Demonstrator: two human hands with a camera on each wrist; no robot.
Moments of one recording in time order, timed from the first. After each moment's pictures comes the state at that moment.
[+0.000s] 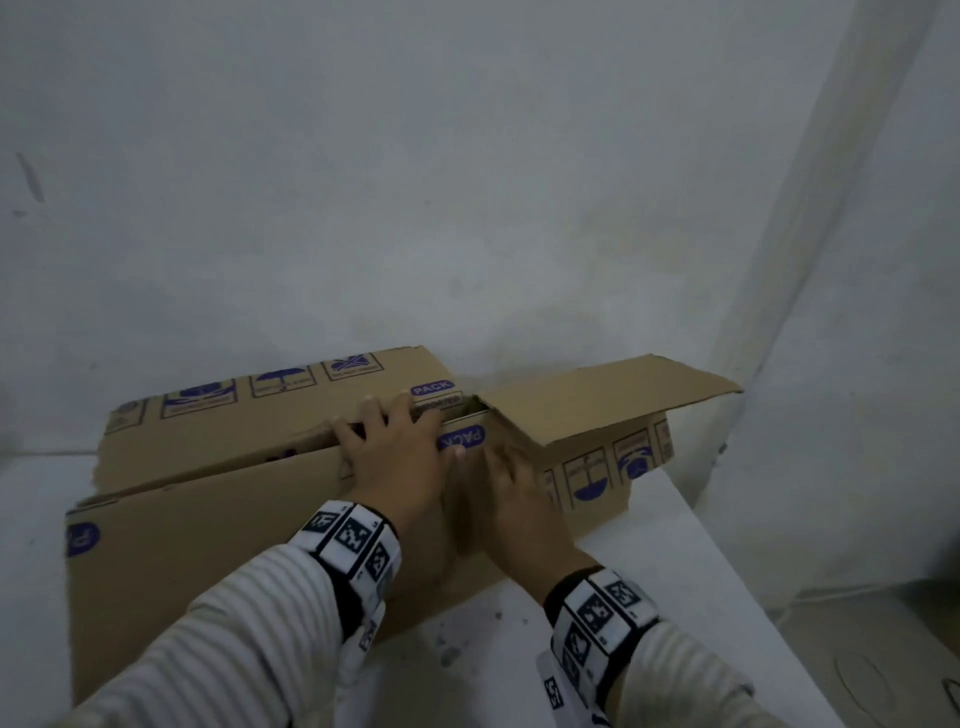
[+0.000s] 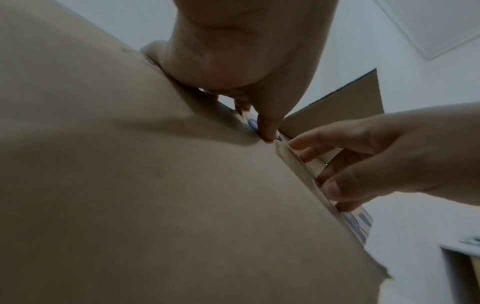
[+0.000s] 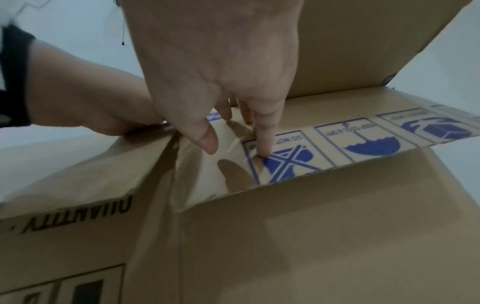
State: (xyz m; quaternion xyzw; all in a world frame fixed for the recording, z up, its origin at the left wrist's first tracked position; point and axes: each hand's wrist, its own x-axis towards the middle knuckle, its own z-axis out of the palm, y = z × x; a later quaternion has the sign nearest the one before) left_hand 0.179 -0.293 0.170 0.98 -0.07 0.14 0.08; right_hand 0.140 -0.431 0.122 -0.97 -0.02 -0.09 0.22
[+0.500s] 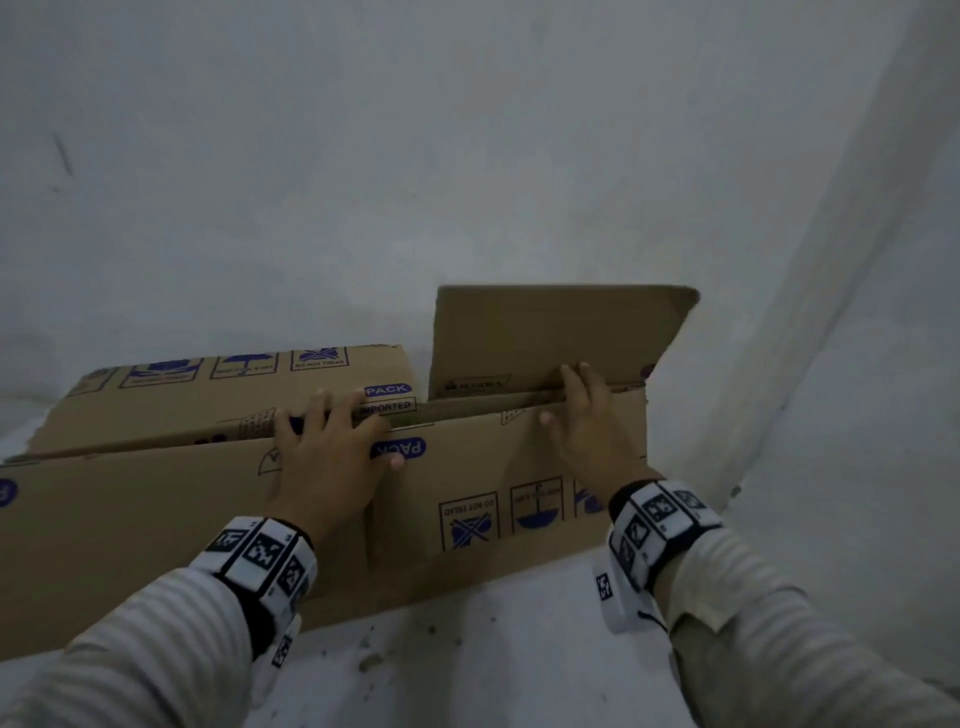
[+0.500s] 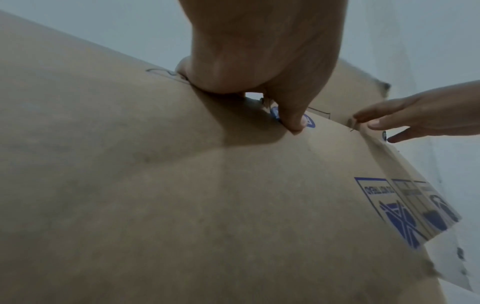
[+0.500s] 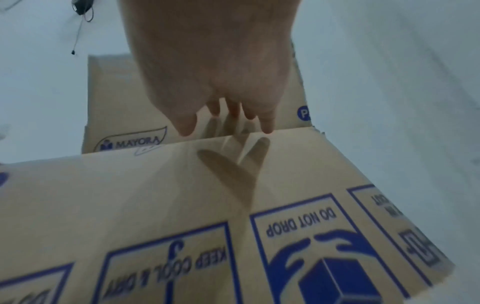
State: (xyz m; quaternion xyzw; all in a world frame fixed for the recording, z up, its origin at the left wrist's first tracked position) left_hand 0.173 -0.320 0.158 0.98 -0.01 0.20 0.04; right_hand 0.218 -0.595 0.178 -0.96 -0.07 -0.18 0.20
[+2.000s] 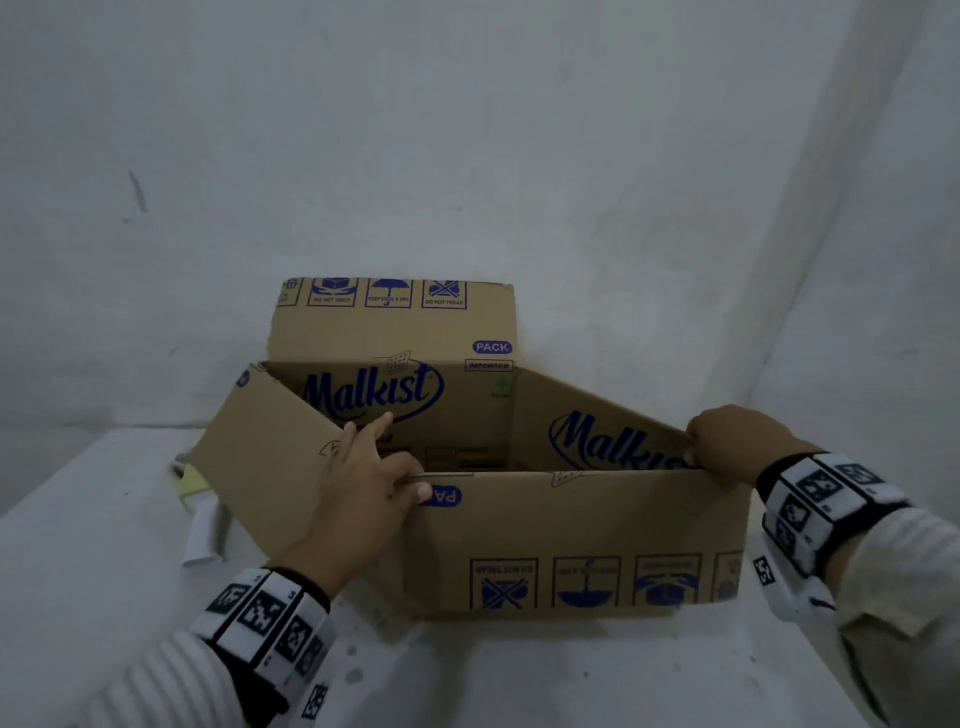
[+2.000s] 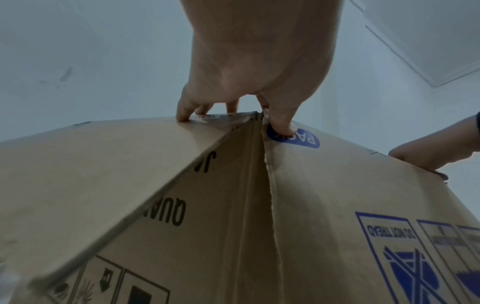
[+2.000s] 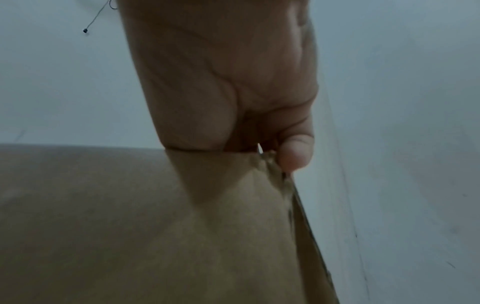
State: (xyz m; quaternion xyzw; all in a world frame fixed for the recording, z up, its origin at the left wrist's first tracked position) left_hand 0.068 -0.215 0.165 0.95 -0.11 0.10 0.27; right_hand 0.083 -0.590 0.226 -0.98 0.09 0.07 -0.17
